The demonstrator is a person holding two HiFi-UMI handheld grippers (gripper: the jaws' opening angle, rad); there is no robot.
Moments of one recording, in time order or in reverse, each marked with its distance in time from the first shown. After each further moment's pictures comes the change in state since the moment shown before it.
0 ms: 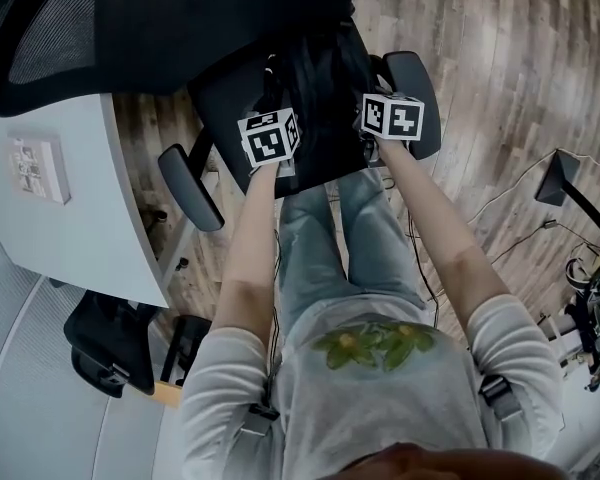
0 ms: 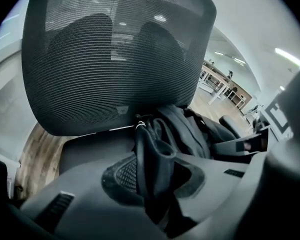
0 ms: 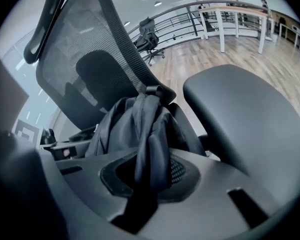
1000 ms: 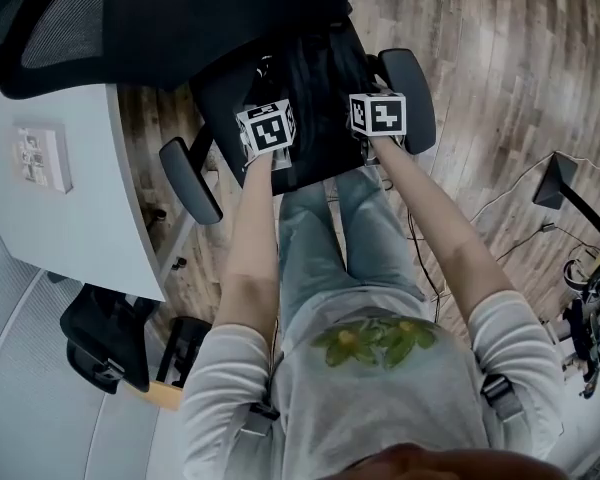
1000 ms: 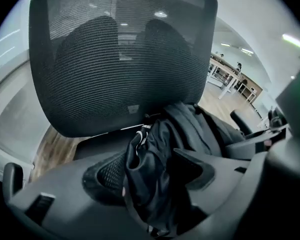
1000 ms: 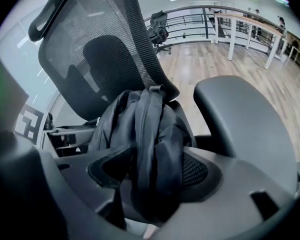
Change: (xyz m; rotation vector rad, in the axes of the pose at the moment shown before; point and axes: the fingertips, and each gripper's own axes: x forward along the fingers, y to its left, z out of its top) left arm -0.002 0.021 -0.003 0.029 0.020 0.142; right arm -0.006 0.000 -0.009 -0.142 0.072 -0.094
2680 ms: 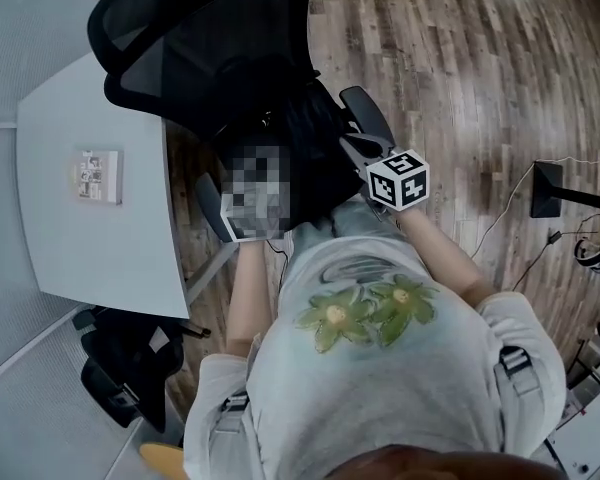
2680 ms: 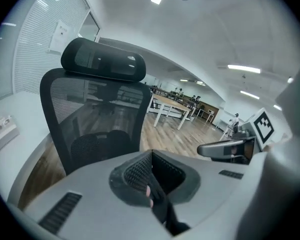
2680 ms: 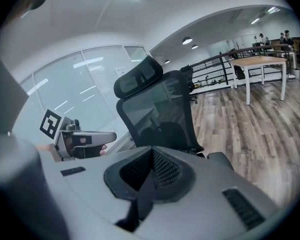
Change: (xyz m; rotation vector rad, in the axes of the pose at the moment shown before) left arm -0.314 -0.095 0.074 0.148 -0.409 -0.377; right arm -0.304 0.112 0.017 -0.182 -0.533 0.284
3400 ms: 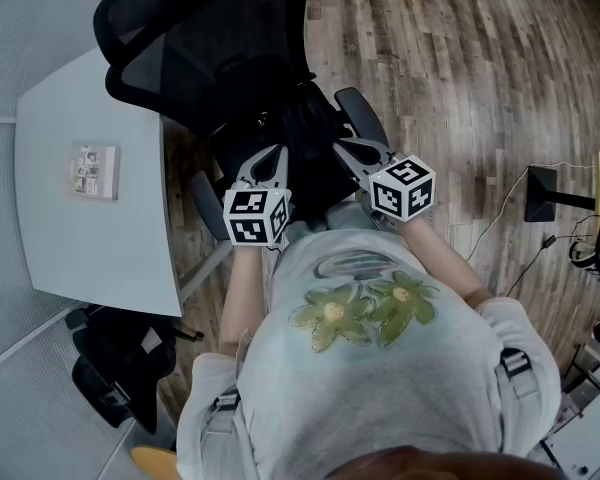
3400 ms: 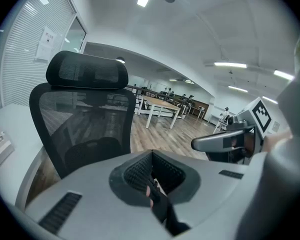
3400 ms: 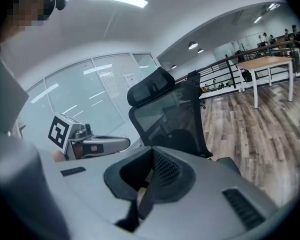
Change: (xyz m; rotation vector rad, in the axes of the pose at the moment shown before) left arm -0.019 -0.041 0.015 0.107 -0.015 -0.077; right arm -0.032 0.043 0.024 -0.019 -0.071 0.098
